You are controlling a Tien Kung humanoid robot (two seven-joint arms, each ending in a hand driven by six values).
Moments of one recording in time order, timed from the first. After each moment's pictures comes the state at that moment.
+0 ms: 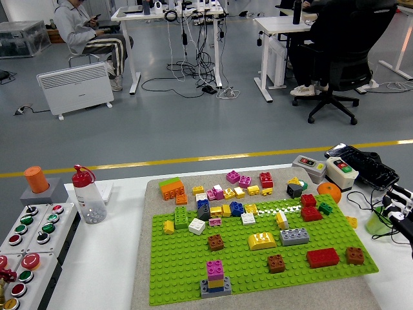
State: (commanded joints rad) left arm -0.14 0.05 -1.34 -0.18 1.48 0.08 0.24; right arm 0.03 -0.33 1.42 1.56 -1.05 -0.34 0.10
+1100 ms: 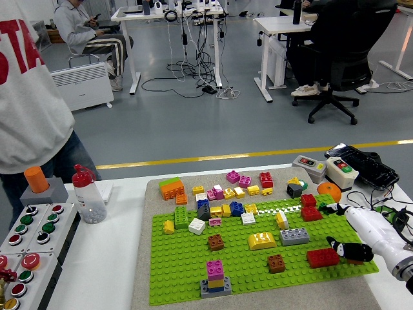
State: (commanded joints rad) left arm -0.15 0.05 -1.34 -0.18 1.46 0.08 0.24; right arm 0.22 -0.52 1.11 1.54 -1.97 -0.10 -0.14
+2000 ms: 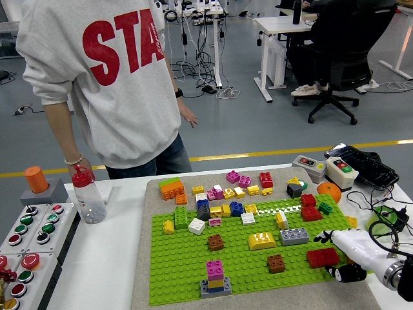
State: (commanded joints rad) left arm -0.16 0.05 -1.34 -0.18 1.46 0.08 0.23; right arm 0.30 -0.60 0.96 1.52 -1.98 0.08 -0.22
